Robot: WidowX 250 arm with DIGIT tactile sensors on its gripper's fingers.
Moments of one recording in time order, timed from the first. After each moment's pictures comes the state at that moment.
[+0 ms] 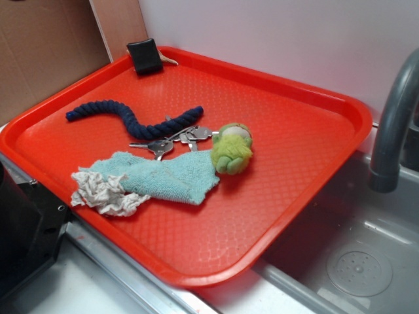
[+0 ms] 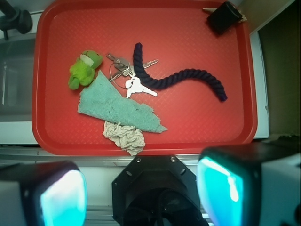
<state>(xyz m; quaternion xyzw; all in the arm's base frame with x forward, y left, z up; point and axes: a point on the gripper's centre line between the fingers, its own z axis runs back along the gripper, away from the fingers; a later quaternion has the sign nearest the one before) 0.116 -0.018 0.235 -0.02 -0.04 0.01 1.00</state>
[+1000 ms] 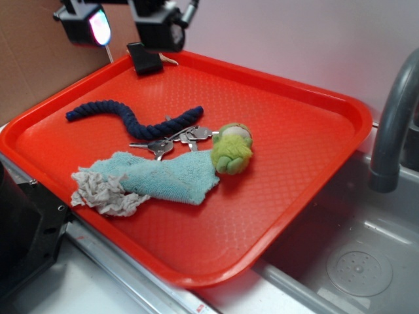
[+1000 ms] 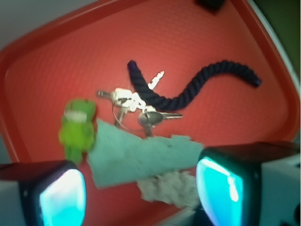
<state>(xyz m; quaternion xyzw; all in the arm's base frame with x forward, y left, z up) 0.195 -0.056 0.154 0.00 -0.04 0.27 0.96</state>
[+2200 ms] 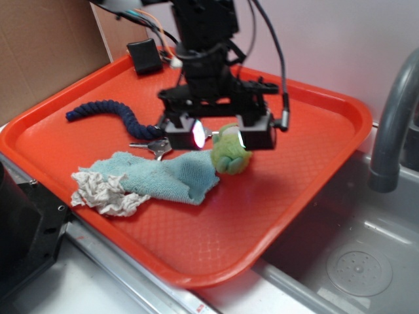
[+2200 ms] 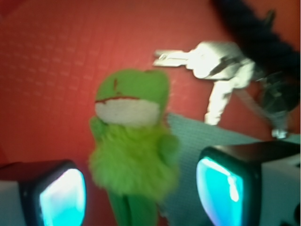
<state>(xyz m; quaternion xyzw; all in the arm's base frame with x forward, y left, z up) 0.231 -0.115 0.047 -0.04 -0.02 0.29 0.95</state>
